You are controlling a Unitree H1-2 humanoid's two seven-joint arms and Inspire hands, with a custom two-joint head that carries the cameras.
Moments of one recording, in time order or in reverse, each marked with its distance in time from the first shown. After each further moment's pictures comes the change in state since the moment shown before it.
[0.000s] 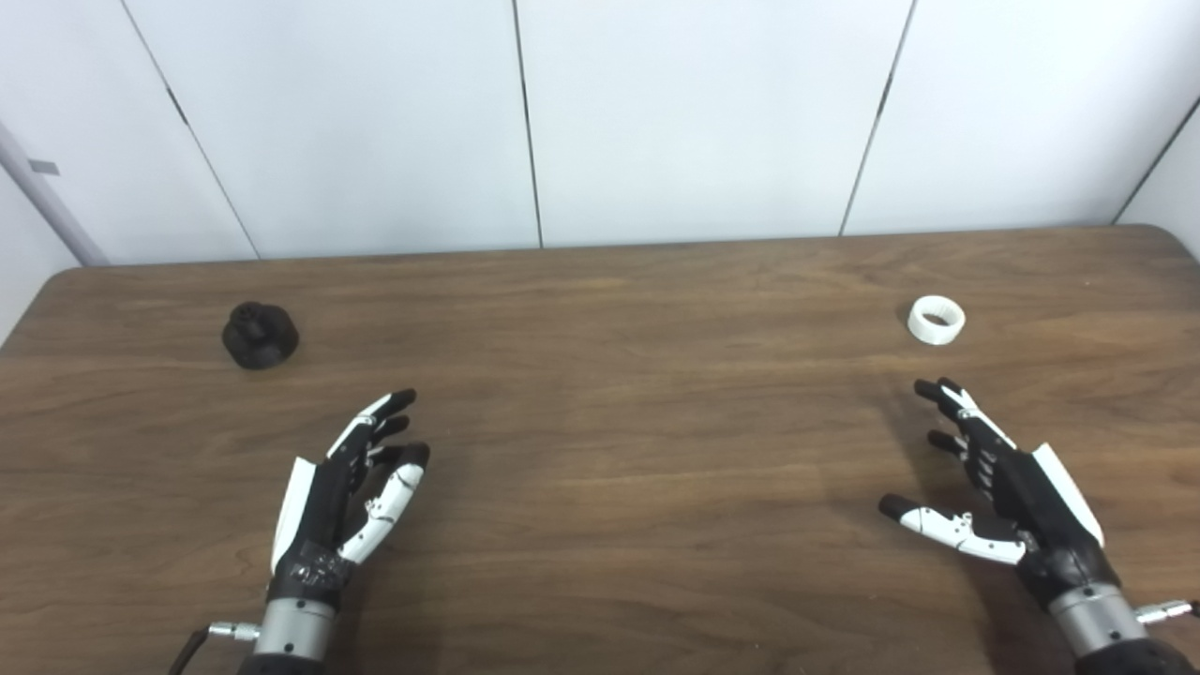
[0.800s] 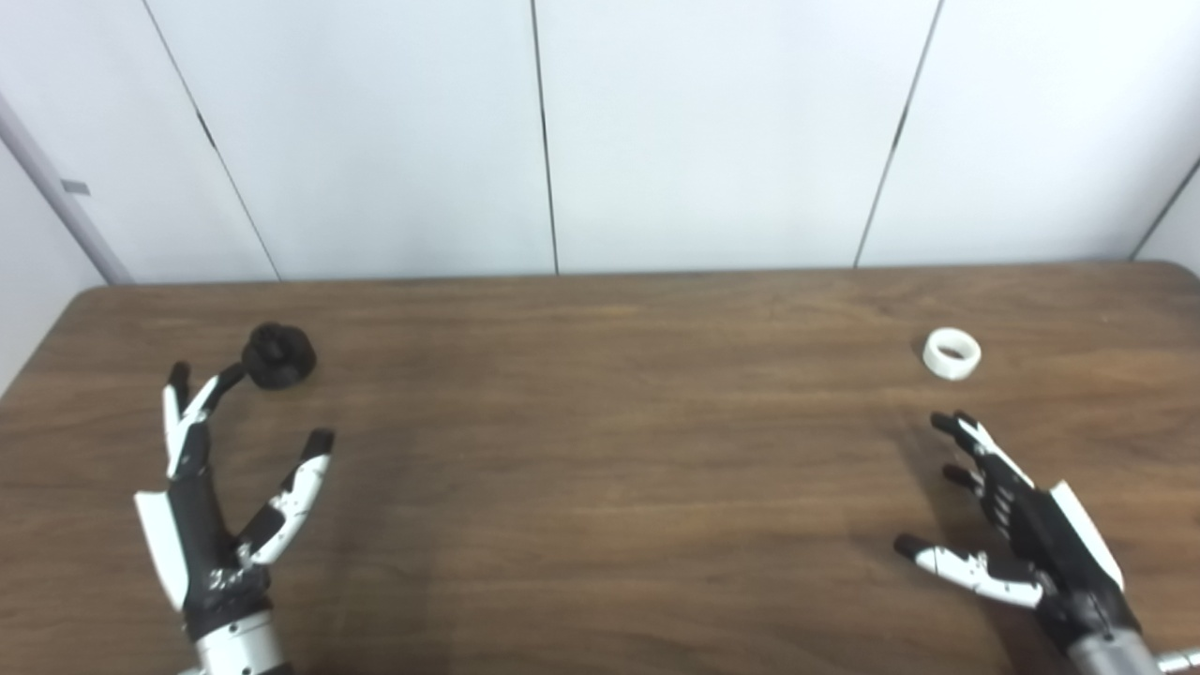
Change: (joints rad) left arm -0.050 -0.153 0.260 0.044 0.160 -0.301 0.427; right arm -0.010 0.001 0.003 0.035 0.002 -0.046 0.000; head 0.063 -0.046
